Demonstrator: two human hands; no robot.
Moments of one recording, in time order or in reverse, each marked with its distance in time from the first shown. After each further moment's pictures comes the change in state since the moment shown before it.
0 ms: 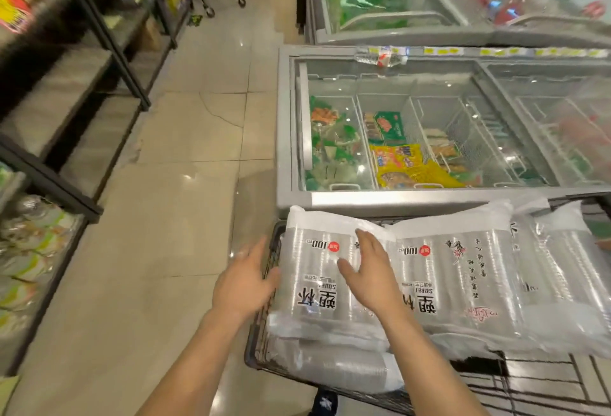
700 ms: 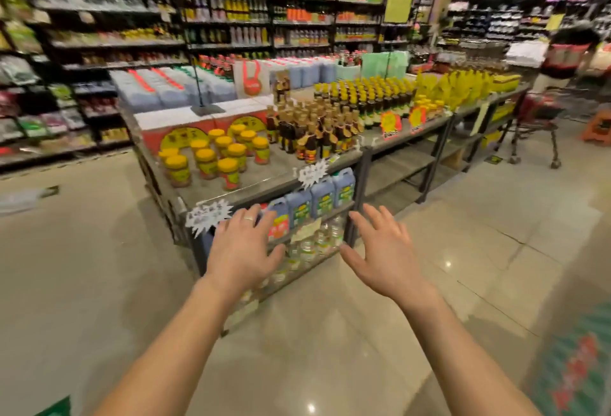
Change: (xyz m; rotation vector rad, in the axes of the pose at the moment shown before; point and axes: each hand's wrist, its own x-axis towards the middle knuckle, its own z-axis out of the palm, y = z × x) left_hand -0.391 -0.347 -0.352 0.487 0.671 -0.661; right_hand -0.240 -0.529 0.247 -0.442 -0.107 -1.275
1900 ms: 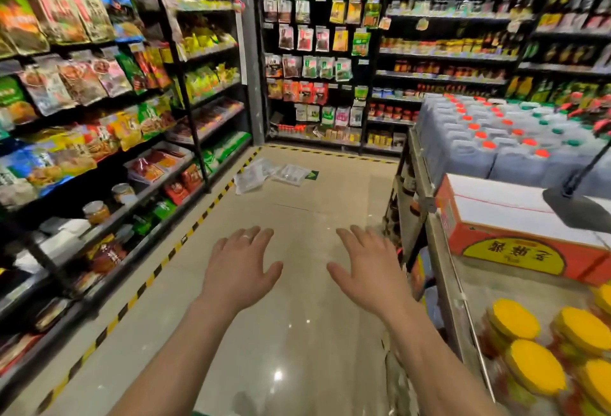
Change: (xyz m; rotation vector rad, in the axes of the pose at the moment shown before) left_hand 0.145 -0.764 0.027 0.168 -0.016 -0.903; right_hand 0.566 -0.702 0.300 0.231 -0.293 -0.862
